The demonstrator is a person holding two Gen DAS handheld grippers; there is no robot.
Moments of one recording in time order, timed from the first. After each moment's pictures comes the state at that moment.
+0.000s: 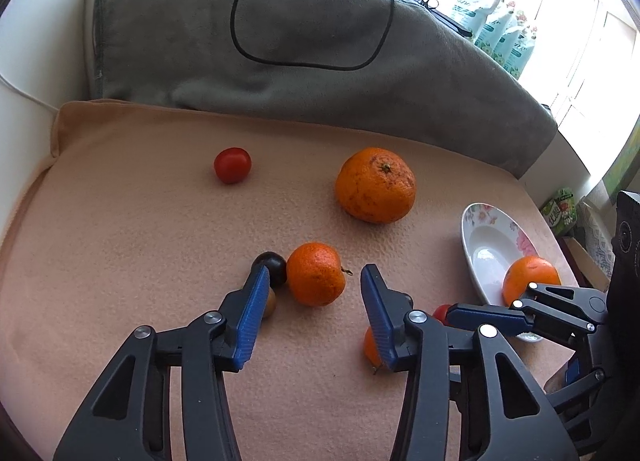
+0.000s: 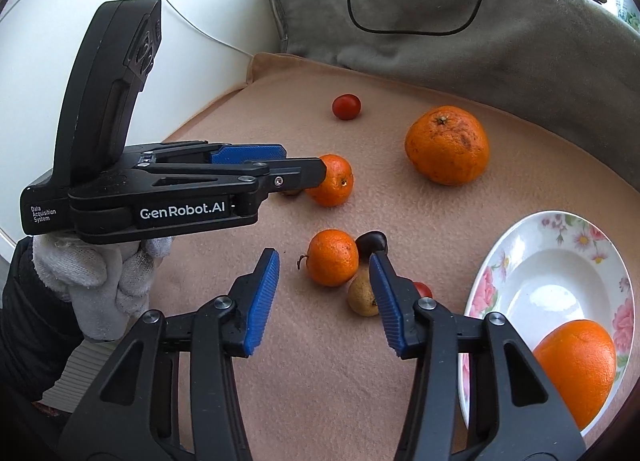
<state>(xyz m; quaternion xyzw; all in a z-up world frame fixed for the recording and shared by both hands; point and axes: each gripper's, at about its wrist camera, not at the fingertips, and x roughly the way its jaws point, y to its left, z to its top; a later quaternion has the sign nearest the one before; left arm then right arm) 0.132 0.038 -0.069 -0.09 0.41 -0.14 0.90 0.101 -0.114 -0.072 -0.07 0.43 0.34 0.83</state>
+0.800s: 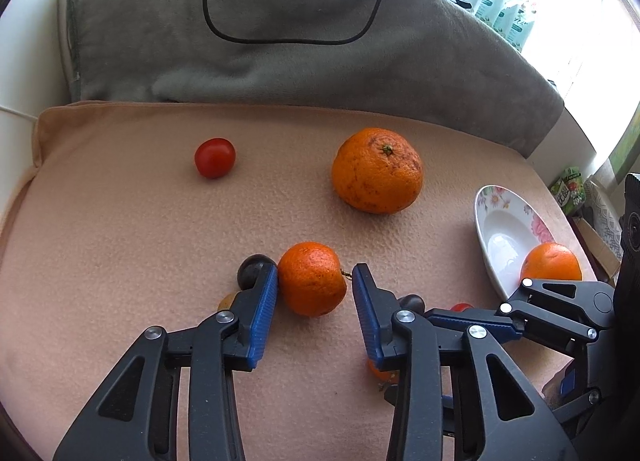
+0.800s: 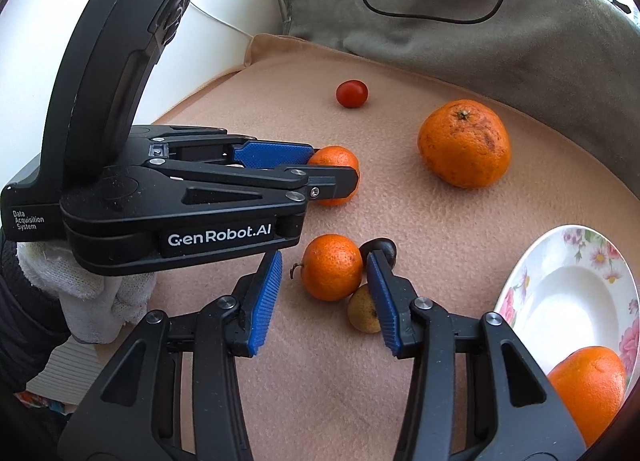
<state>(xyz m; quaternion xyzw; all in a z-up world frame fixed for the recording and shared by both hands) 0.145 0.023 -0.081 -0.05 0.43 -0.15 0.89 0.110 -0.095 -0.089 -0.10 0.44 0.34 0.83</state>
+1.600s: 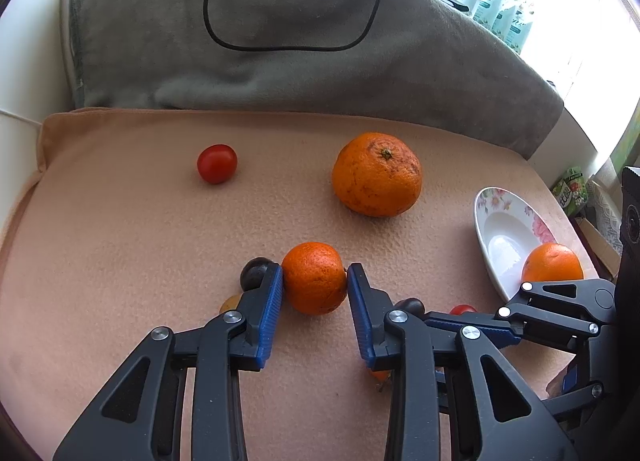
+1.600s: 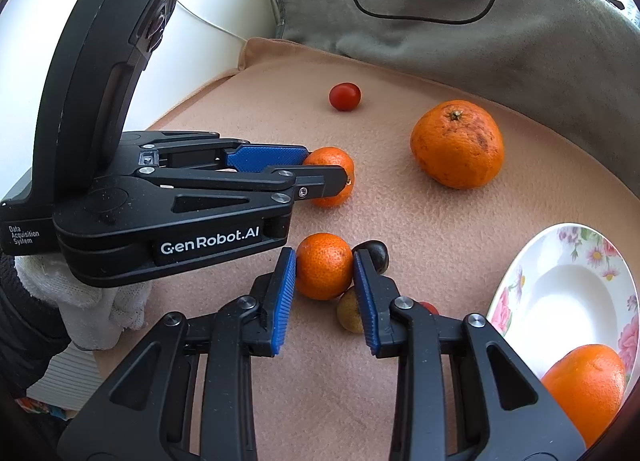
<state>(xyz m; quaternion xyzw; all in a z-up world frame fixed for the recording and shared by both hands) 0.143 0.021 -0.079 -0.05 0.42 -0.14 0.90 0.109 -0.098 -0.086 -0.09 0.43 0.33 0.83</state>
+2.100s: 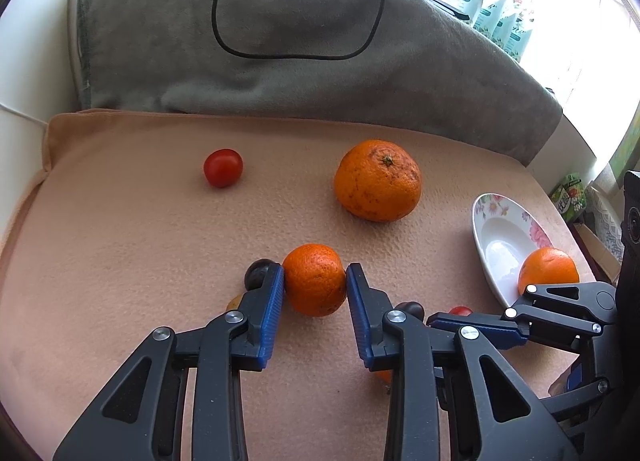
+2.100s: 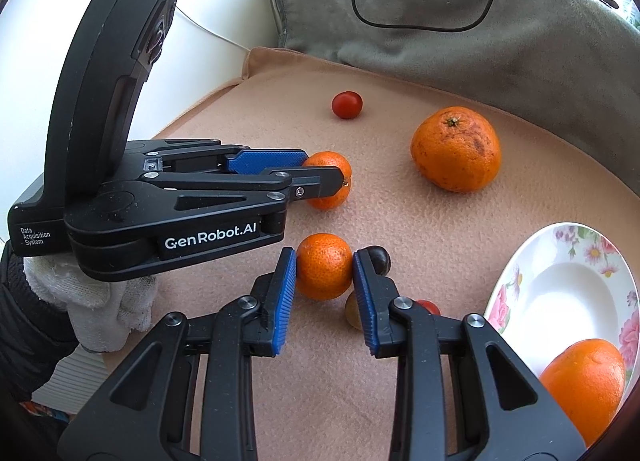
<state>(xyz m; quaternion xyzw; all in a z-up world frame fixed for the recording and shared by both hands) 0.140 0.026 -0.075 -0.06 0.41 -0.14 0.90 0.106 -0.103 -0.080 -0.08 0.42 0.34 0.84</state>
